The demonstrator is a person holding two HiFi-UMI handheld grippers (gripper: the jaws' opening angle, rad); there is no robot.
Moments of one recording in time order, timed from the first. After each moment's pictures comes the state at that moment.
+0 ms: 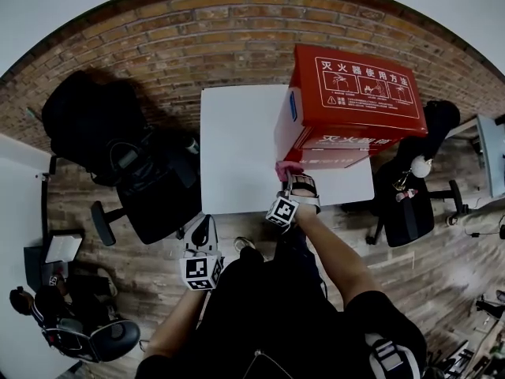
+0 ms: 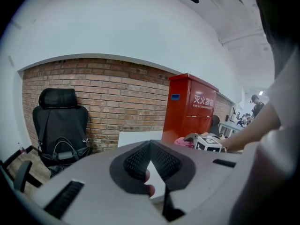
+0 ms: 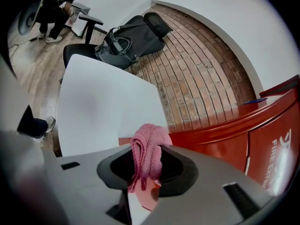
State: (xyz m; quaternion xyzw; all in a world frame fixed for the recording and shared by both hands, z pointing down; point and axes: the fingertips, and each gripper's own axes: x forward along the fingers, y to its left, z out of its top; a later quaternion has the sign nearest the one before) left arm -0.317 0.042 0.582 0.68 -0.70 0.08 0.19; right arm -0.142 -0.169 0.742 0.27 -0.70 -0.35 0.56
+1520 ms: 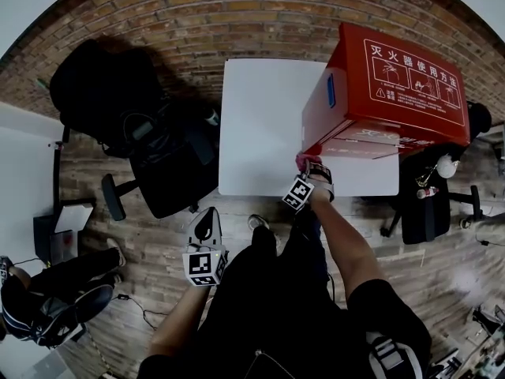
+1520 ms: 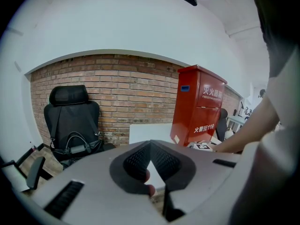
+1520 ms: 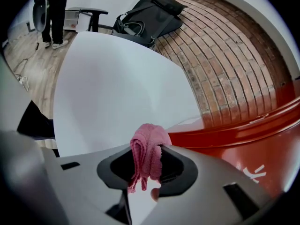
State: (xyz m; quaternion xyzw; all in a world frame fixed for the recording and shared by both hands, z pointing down) left arm -0.351 0.067 0.607 0.64 -0.73 0.12 0.21; right arm -0.141 -0.167 0.877 0.20 -0.70 -0.26 0.64
